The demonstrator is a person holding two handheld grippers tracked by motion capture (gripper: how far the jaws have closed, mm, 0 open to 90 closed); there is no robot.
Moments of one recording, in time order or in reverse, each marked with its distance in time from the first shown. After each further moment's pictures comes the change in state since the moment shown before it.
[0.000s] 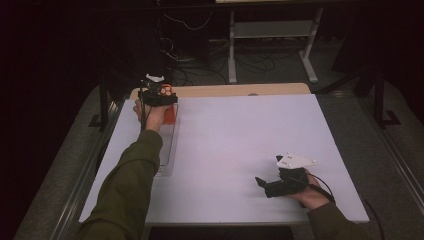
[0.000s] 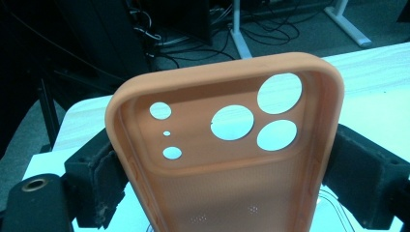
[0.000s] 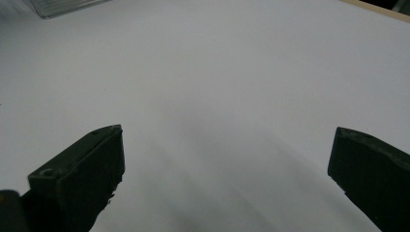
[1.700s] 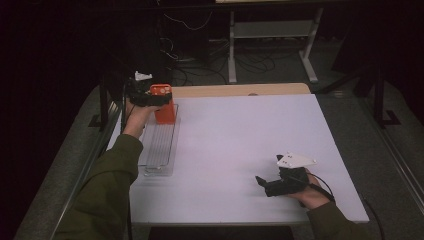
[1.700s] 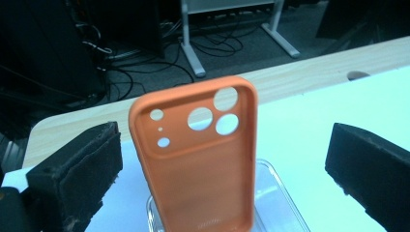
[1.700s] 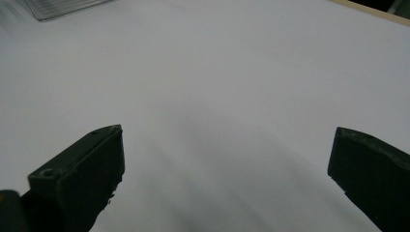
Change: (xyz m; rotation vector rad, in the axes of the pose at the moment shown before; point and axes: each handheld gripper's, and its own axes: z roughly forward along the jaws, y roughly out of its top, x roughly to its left) left arm 0.026 0.005 -0.051 -0.044 -0.231 0.026; right arm -0.002 0.001 0.000 -0.008 -0.007 -0.002
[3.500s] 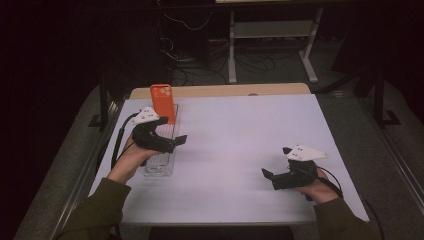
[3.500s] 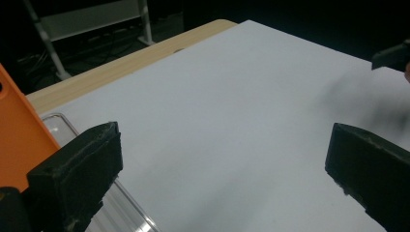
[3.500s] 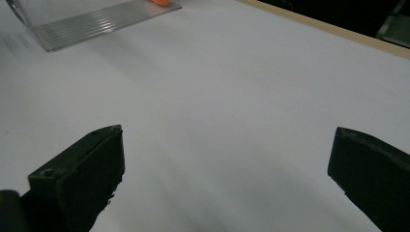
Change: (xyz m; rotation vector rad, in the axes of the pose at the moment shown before) left arm -0.080 -0.063 -0.094 -0.081 -0.459 0.180; right arm -0.018 0.014 -0.017 -0.060 0.014 0.010
